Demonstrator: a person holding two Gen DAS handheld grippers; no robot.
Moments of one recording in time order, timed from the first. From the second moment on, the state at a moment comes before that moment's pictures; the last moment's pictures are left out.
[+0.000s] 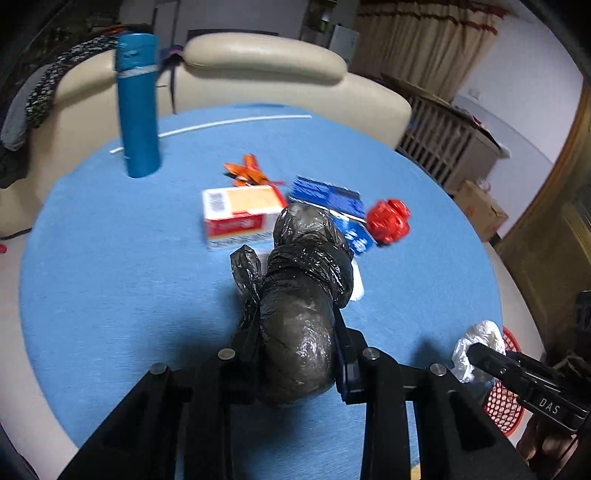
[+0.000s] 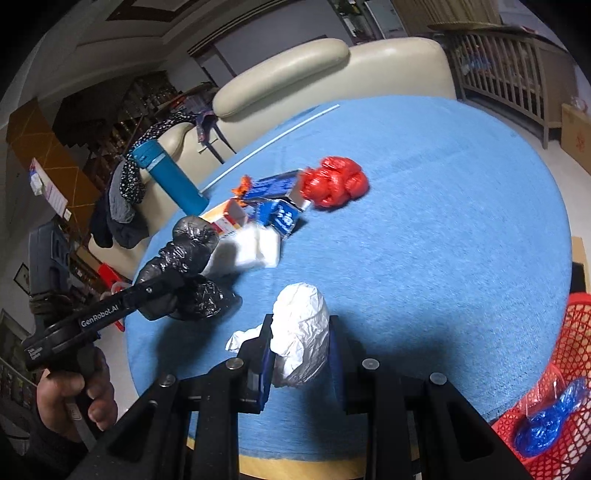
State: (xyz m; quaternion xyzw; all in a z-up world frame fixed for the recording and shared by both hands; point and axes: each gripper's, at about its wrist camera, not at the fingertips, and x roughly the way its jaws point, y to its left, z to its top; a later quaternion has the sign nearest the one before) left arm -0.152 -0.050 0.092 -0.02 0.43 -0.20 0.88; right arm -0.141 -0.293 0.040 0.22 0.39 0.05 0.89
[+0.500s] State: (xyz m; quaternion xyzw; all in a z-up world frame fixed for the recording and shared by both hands) left arm -0.155 -0.019 0.107 -0.05 0.40 -0.17 0.90; right arm -0.134 -0.273 0.065 0.20 0.37 0.05 0.91
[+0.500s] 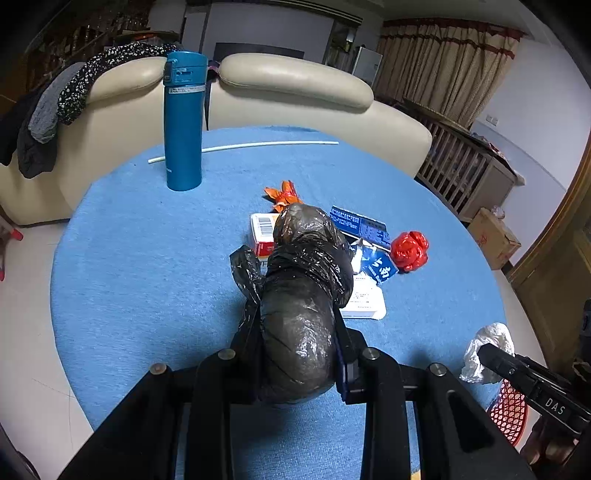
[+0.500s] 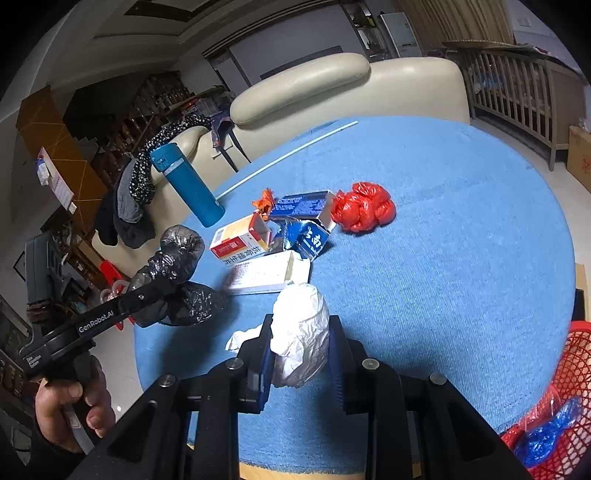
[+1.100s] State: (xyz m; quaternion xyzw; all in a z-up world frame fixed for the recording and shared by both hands) left arm -0.158 -0.024 0.108 -0.04 0.40 -0.15 0.90; right arm -0.127 -0.270 0.069 0.17 0.36 0.03 0.92
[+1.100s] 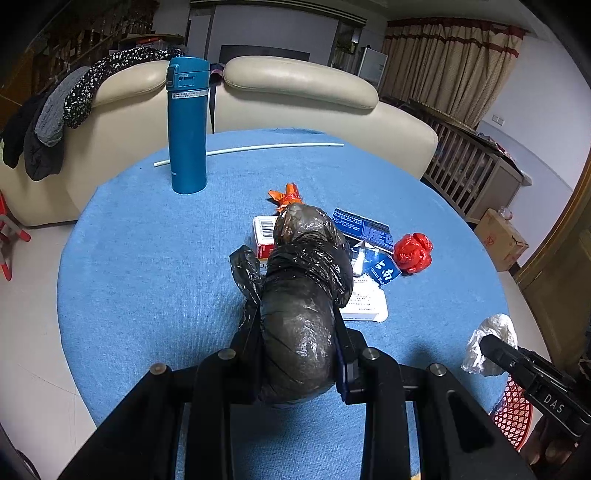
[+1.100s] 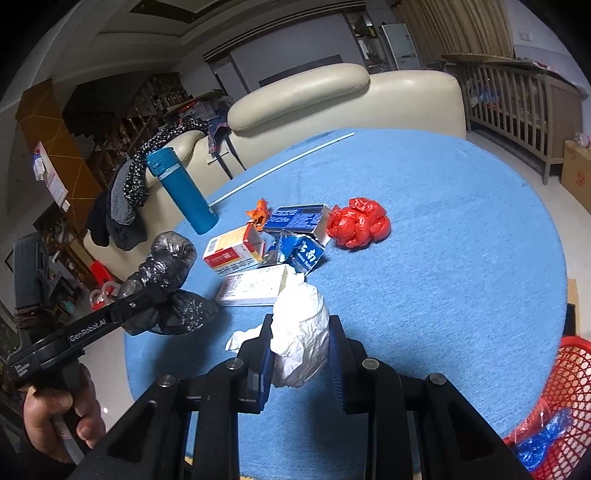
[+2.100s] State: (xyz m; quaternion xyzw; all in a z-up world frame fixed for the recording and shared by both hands) left arm -0.164 -0.060 0.117 0.00 0.40 -0.16 0.90; right arm -0.148 -0.285 0.082 0.17 0.32 0.00 0.93
